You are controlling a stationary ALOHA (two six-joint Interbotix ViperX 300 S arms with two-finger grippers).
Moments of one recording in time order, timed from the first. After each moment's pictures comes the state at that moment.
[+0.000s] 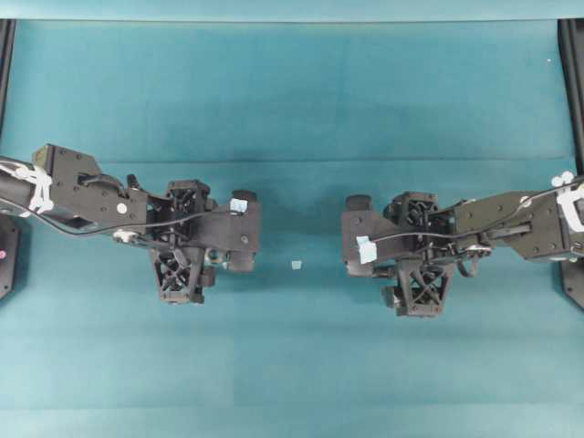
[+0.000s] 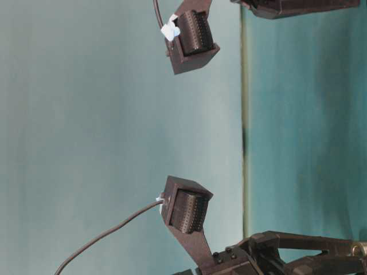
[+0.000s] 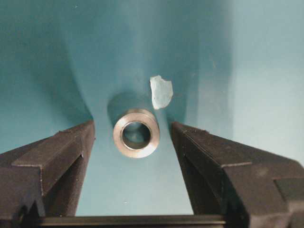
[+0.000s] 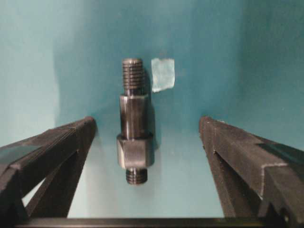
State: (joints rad) left arm 0.02 0.11 0.67 0.02 0.41 0.05; right arm 0.02 0.04 0.78 0.02 0.46 0.02
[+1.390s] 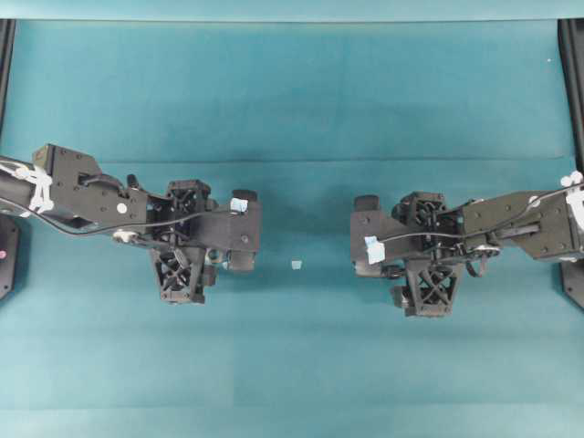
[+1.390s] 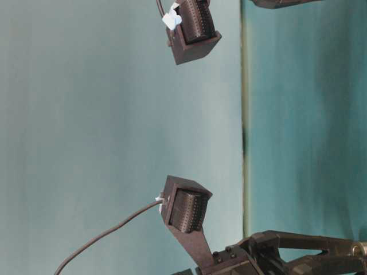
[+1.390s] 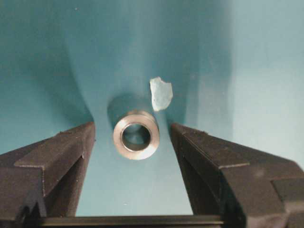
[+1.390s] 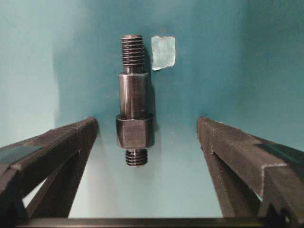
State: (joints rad) left arm 0.02 0.11 0.68 0.02 0.39 0.05; right arm 0.03 0.02 0.80 0.02 0.46 0.02
